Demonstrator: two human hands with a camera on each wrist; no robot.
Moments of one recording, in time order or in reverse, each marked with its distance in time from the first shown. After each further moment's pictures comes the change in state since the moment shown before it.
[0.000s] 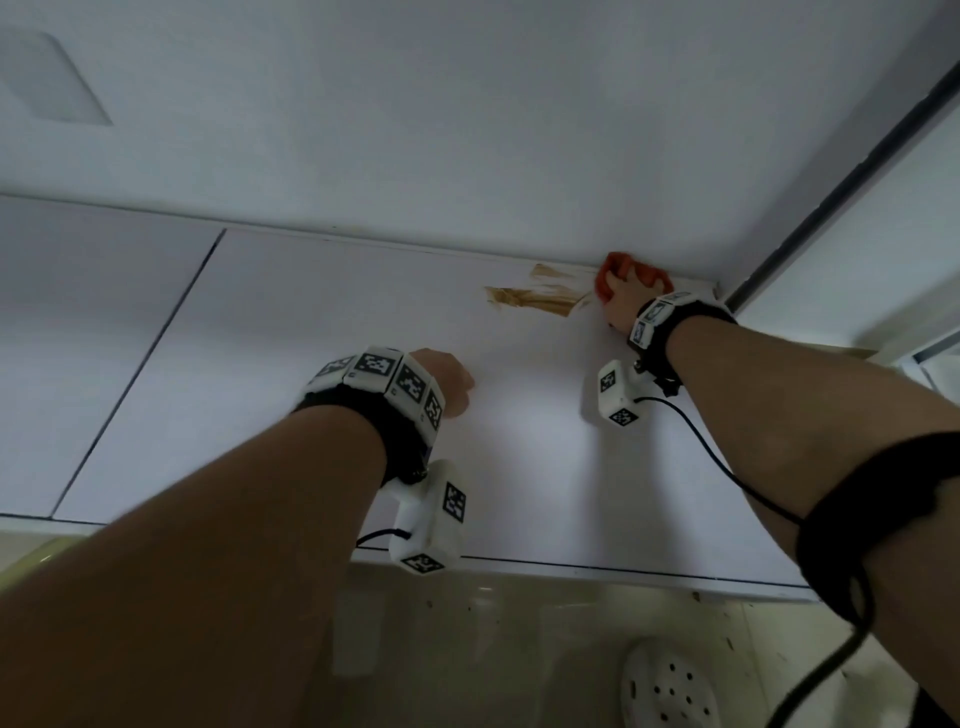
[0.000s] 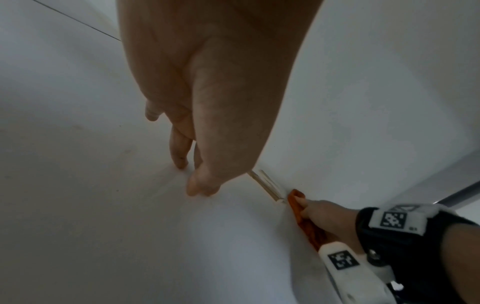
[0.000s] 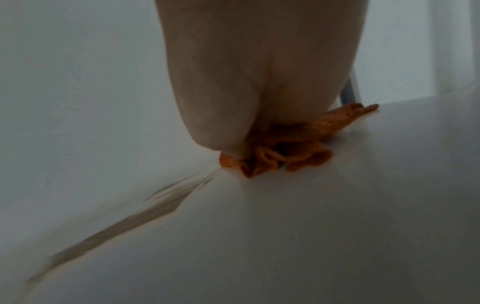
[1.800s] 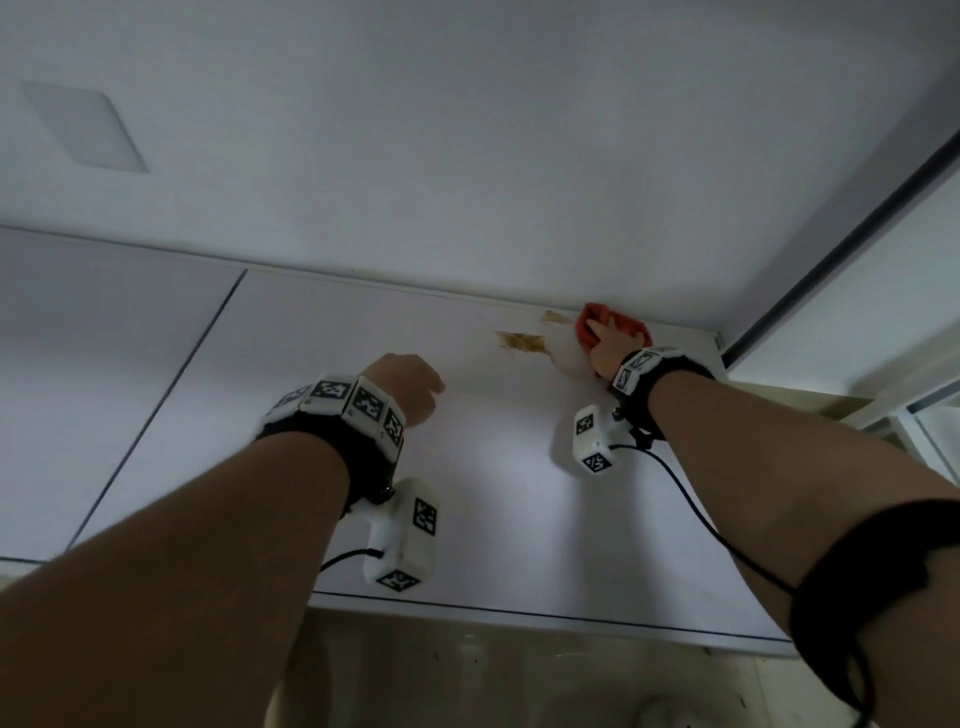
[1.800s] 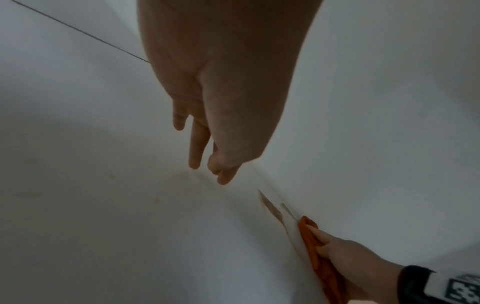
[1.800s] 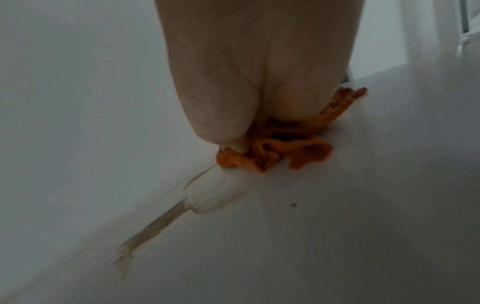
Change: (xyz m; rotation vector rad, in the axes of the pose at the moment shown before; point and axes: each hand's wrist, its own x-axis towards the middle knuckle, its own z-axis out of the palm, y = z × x) left_hand 0.002 -0.054 -0.018 -0.252 0.256 -0.063; right_hand -0.023 -0.043 -0.022 0.271 -0.083 0.027
